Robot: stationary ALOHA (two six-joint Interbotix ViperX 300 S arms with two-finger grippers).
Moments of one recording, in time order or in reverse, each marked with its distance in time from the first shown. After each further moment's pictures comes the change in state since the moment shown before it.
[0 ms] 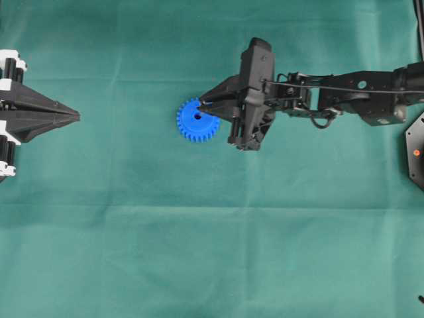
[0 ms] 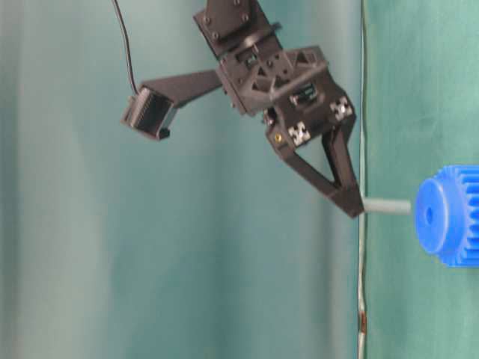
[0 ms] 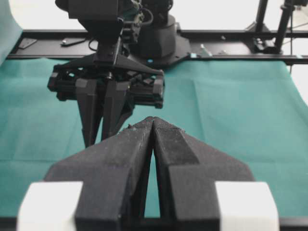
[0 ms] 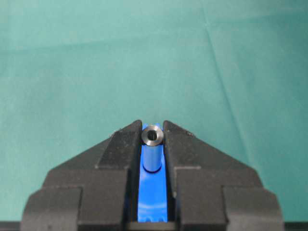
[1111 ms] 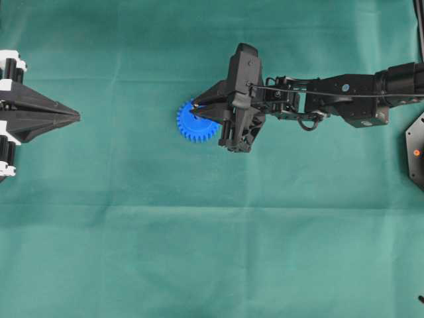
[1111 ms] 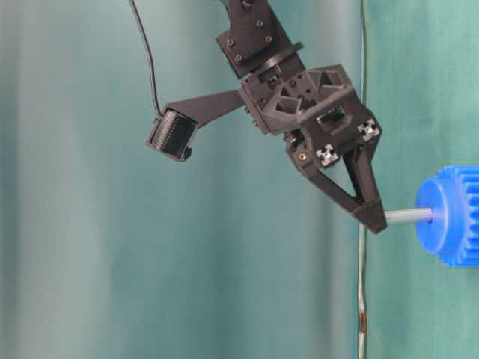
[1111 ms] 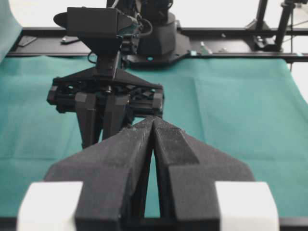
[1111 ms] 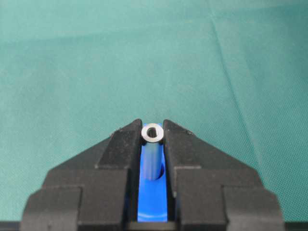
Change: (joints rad) left arm 0.000 0.000 0.000 0.000 0.009 0.000; right arm 0.002 0.069 -0.028 -0.002 -0.018 0.000
